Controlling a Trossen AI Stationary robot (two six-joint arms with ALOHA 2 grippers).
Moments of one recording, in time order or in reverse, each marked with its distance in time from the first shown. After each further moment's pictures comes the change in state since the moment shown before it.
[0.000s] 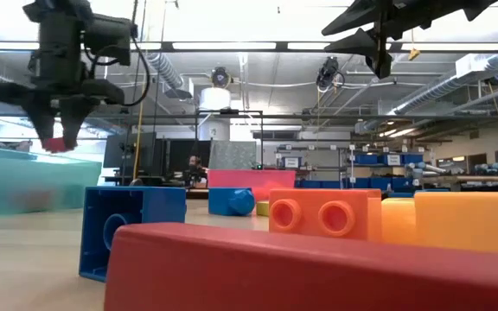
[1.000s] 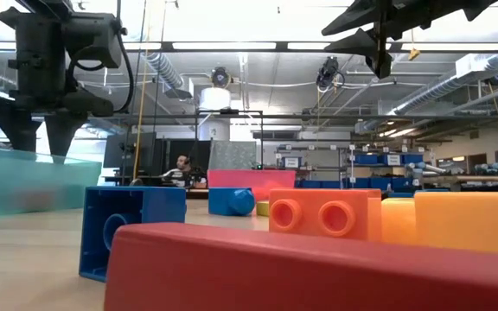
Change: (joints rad) left arm -0.255 -0.020 -0.135 0.112 -0.067 -0.228; right arm -0.002 0.000 0.000 0.001 0.001 -0.002
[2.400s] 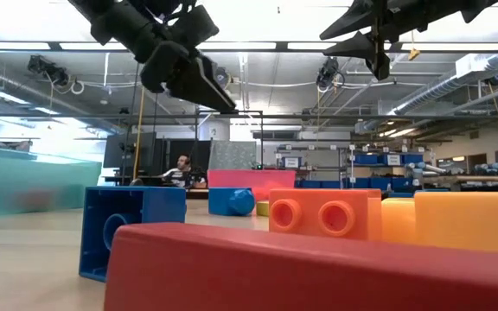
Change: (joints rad) left arm -0.080 0.360 0.195 1.050 0.003 1.732; right arm -0.033 0.000 0.000 0.008 0.012 0.000
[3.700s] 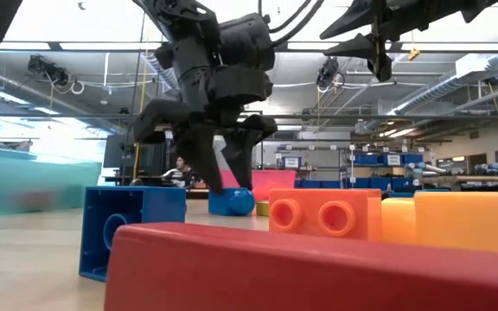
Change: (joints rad) left arm -0.046 0.518 0.428 -0.490 0.284 0.362; right arm 0.006 0.000 0.000 -0.001 0.000 0.097
